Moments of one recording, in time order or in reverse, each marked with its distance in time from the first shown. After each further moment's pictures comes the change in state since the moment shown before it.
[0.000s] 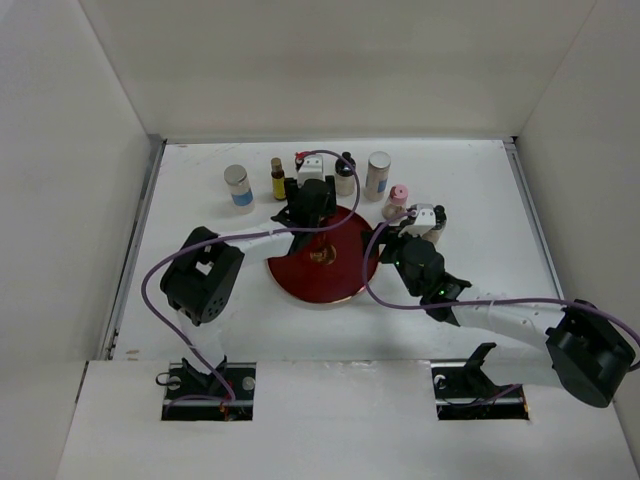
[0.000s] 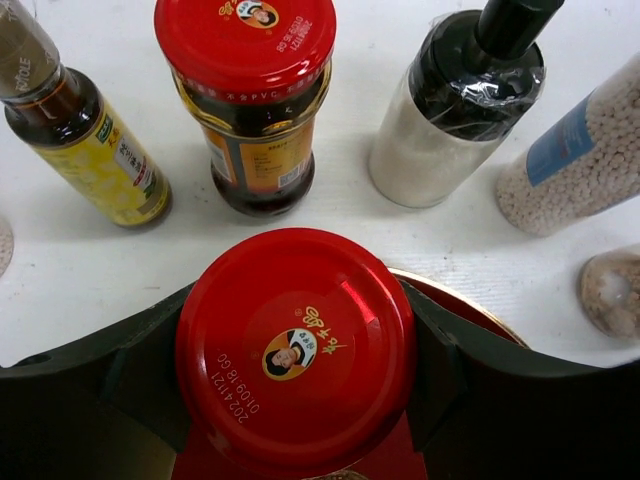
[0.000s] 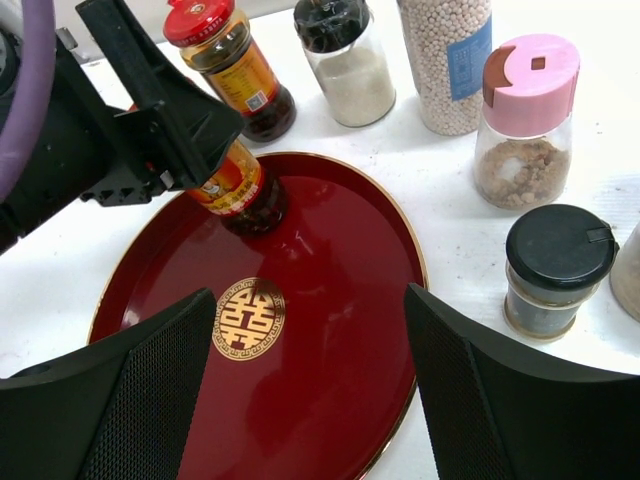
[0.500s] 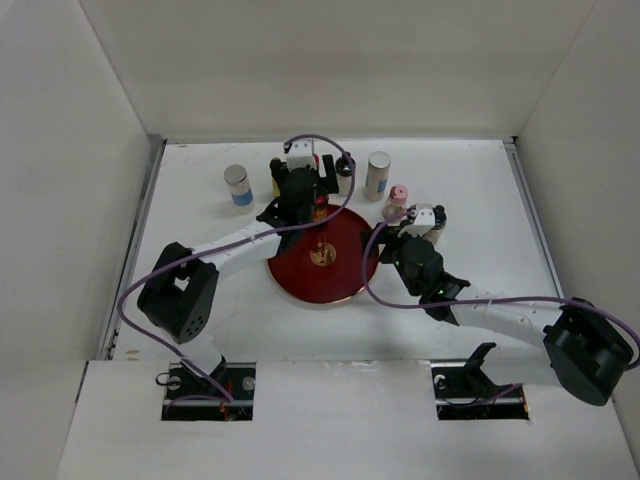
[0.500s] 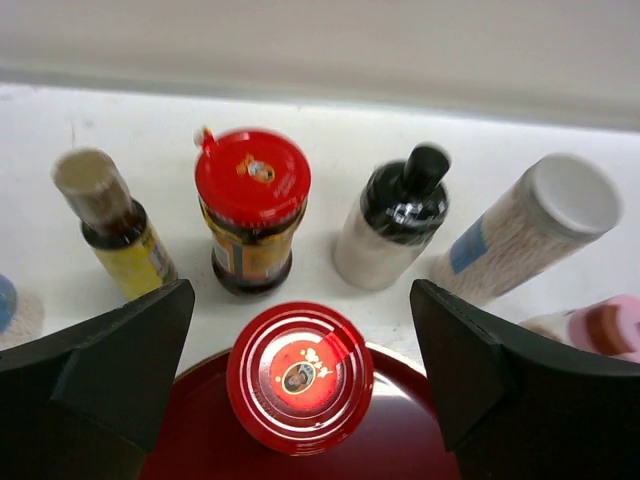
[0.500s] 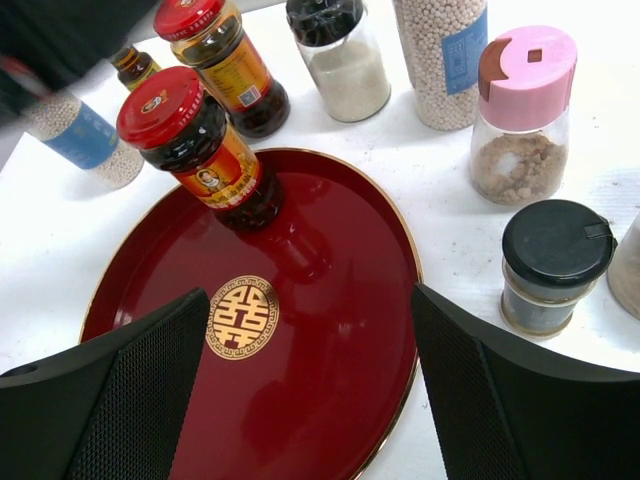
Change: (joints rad) left arm 0.003 -0.116 -0.013 0.116 -0.005 0.052; right arm -0.005 0.013 0.000 0.000 0.000 0.003
